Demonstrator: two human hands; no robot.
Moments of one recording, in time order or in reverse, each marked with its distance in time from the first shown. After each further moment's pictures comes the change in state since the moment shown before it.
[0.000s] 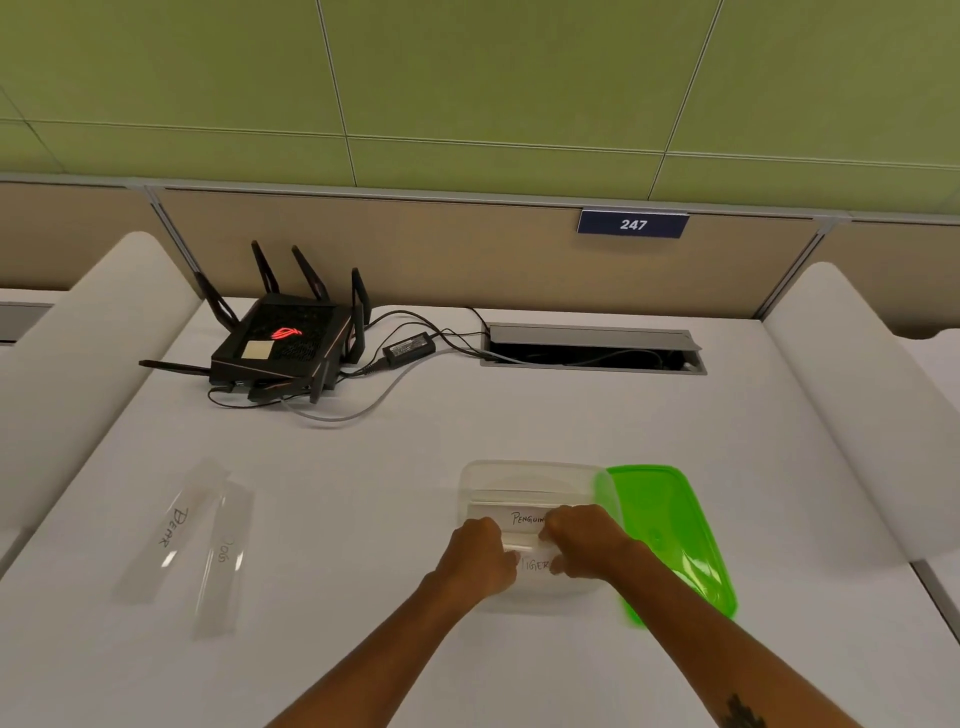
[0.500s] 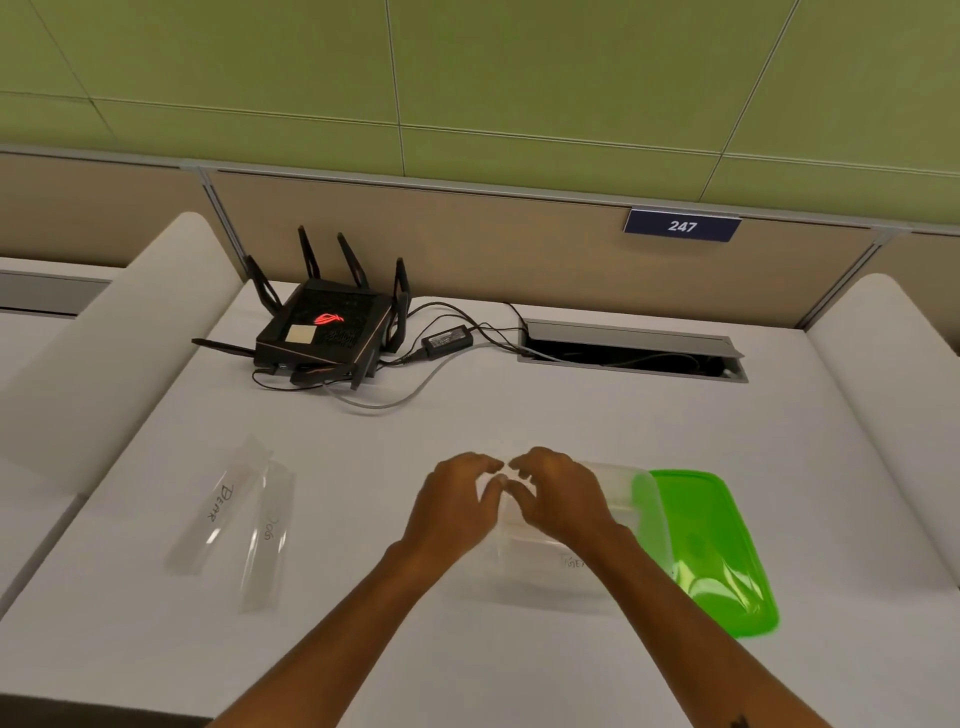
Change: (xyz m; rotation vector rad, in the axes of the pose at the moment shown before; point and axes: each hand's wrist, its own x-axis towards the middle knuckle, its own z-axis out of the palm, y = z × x) left_hand -0.025 -0.031 -0.099 -0.126 0.443 0.335; right_hand 0.022 -0.091 -0.067 0.416 0.531 0.069
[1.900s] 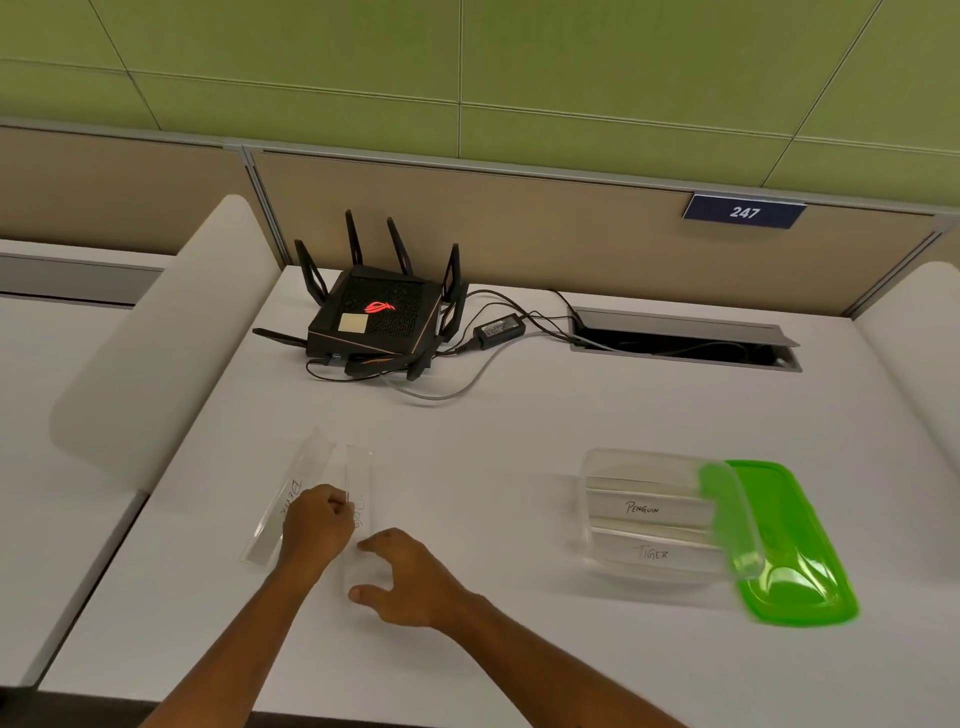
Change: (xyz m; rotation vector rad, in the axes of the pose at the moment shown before) left_hand -0.027 -0.228 -0.147 0.097 0.121 -0.560; right_hand -0.006 -0.219 0.204 0.528 -0.563 -0.003
